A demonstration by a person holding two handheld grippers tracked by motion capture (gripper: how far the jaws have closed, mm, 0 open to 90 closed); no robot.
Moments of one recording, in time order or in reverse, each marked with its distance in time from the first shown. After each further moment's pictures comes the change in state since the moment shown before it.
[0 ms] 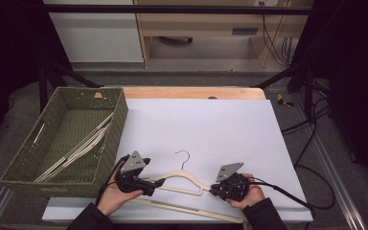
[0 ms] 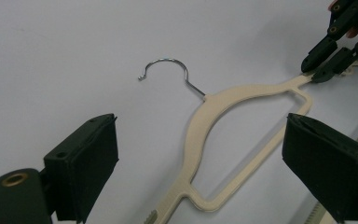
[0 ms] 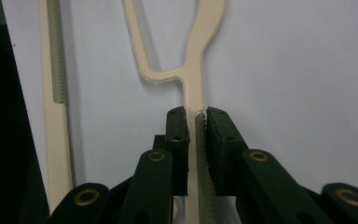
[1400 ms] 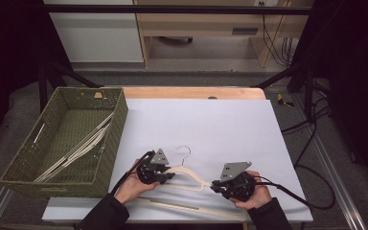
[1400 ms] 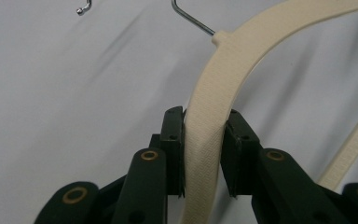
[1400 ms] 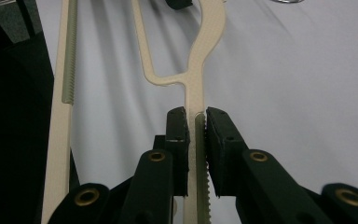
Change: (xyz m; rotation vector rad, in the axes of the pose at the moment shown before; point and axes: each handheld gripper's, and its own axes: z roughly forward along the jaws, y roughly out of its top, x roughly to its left) left arm 0.003 0.014 0.061 0.249 -0.067 0.125; right arm 0.013 0.016 -0.035 -0.071 -0.048 -0.061
